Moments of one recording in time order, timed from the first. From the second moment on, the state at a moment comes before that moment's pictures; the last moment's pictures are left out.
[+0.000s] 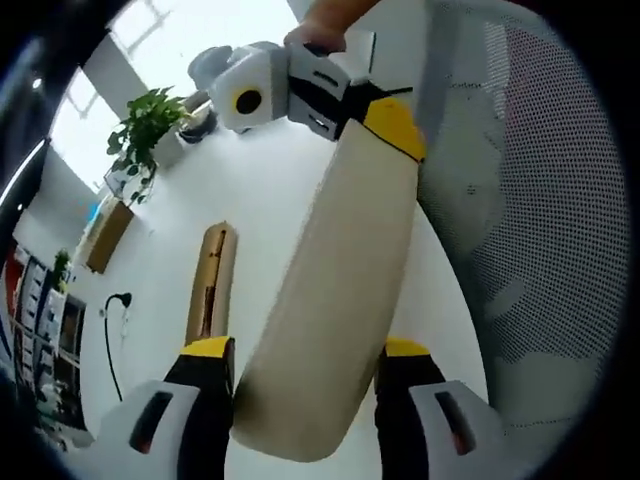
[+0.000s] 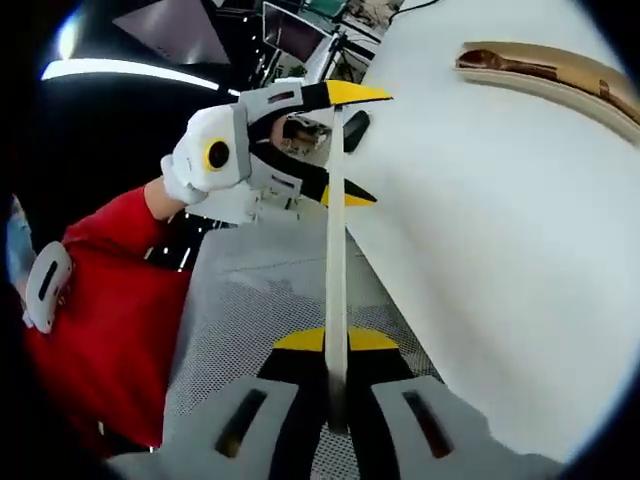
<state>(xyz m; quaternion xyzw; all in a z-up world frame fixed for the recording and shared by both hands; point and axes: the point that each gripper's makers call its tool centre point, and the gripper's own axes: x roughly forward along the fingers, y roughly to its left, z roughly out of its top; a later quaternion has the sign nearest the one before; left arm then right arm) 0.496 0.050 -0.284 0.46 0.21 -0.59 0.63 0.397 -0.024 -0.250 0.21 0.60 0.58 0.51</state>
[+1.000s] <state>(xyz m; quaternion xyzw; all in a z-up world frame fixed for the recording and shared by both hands) 0.616 0.028 -0.299 0.49 0.24 -0.54 0.64 0.556 -0.043 -0.240 0.34 0.47 0.52 0.63</state>
